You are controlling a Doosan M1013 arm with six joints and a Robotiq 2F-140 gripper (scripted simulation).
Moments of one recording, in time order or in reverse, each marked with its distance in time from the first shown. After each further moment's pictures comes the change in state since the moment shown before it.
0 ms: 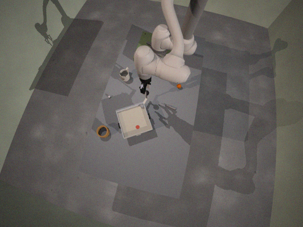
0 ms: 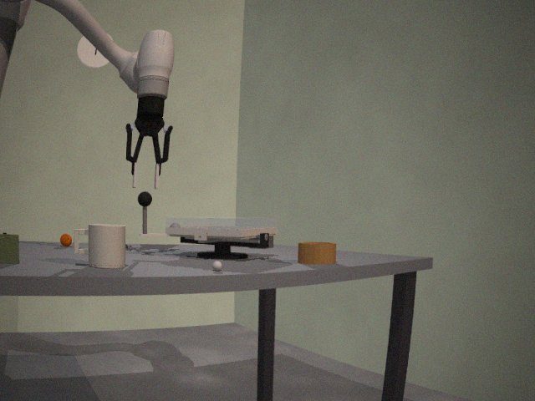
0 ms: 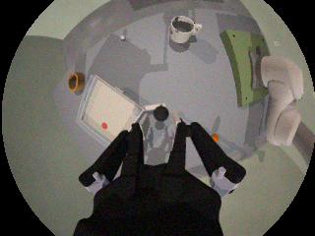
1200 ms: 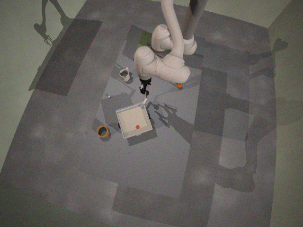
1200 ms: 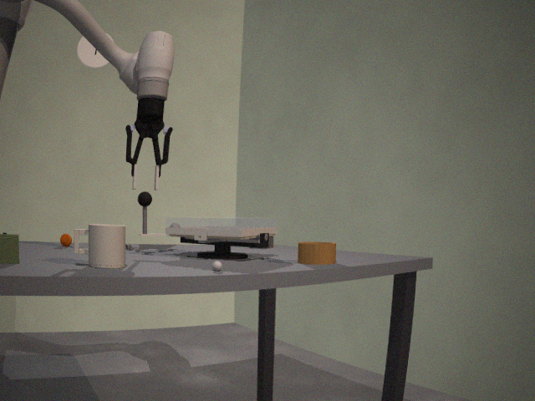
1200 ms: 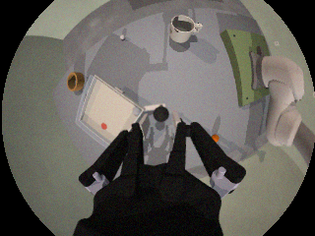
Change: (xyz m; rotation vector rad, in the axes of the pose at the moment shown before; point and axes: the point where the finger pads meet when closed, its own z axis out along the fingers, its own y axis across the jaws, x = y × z) arm 0.000 0.000 0.004 0.000 0.000 0.000
